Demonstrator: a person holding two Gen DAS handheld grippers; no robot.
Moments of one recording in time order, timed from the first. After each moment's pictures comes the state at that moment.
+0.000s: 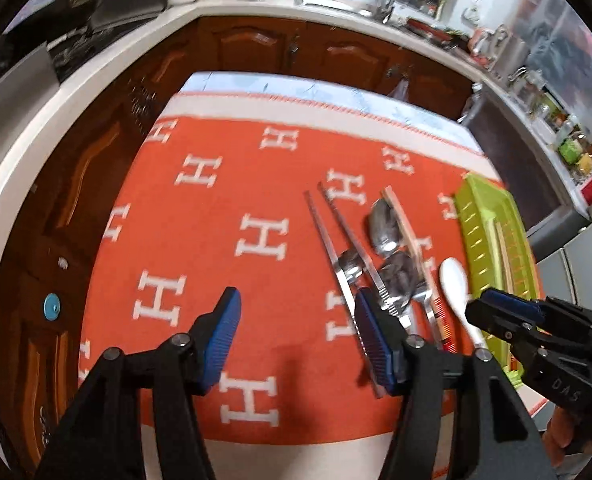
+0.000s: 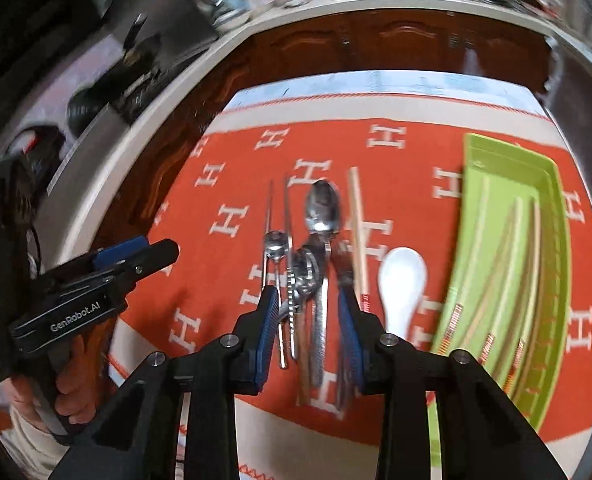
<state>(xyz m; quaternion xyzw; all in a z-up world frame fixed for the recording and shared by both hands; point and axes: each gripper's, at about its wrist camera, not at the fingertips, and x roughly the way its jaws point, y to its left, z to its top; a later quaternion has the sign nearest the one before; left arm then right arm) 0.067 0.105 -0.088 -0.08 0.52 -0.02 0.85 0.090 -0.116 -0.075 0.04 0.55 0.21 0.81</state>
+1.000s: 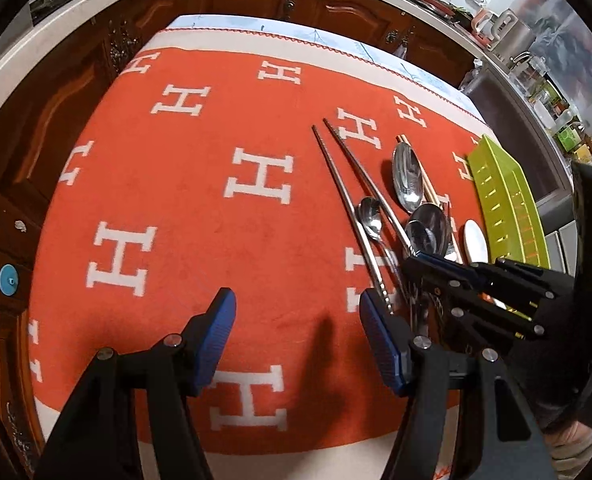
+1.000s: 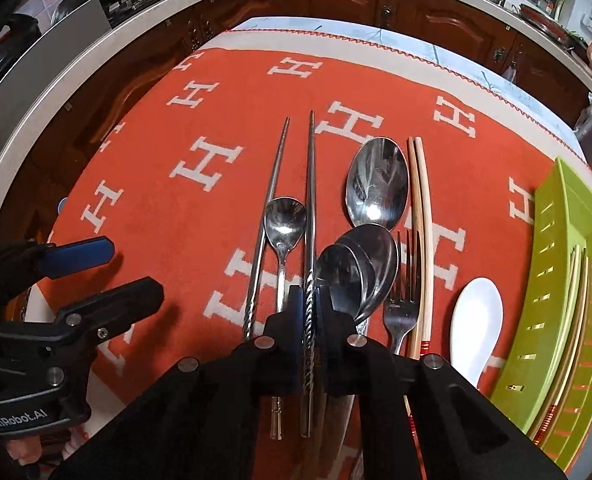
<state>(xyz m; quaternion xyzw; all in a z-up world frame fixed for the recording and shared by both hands) 0.077 0.109 -0.149 -0.12 0.56 -0.07 0.82 0.122 -0.029 -0.168 -0.09 0.57 0.19 0.79</state>
